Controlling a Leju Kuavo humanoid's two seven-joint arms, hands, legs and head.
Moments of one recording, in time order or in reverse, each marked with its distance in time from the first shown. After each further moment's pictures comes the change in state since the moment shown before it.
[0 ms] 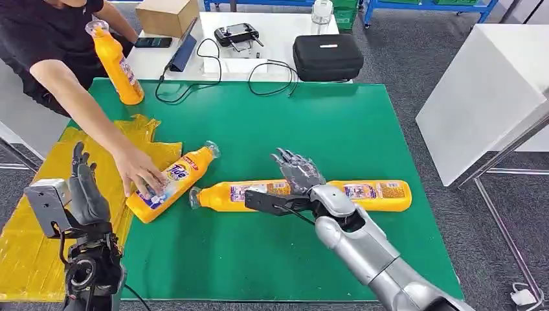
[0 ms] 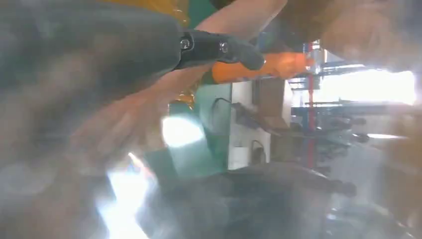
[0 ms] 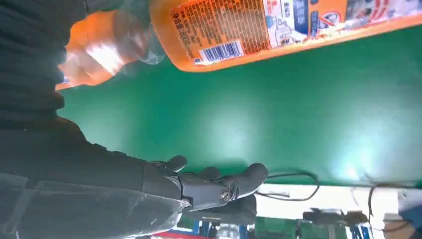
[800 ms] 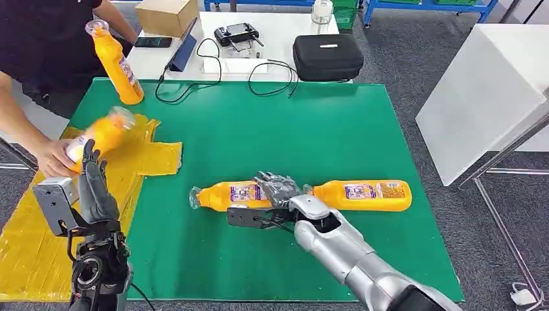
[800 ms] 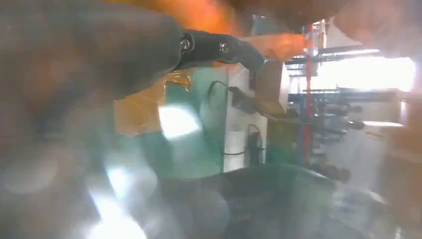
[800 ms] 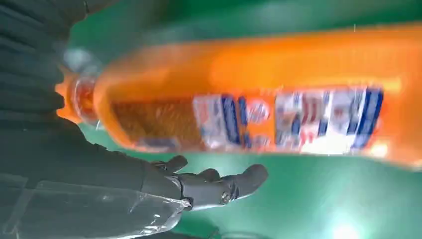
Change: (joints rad) left arm -0.003 0.000 -0.047 0.000 0.037 0.002 -0.002; right arm -0.062 0.128 0.093 0.298 -0.038 0.037 -0.044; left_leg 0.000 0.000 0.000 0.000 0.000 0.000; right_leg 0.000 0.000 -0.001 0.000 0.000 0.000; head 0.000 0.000
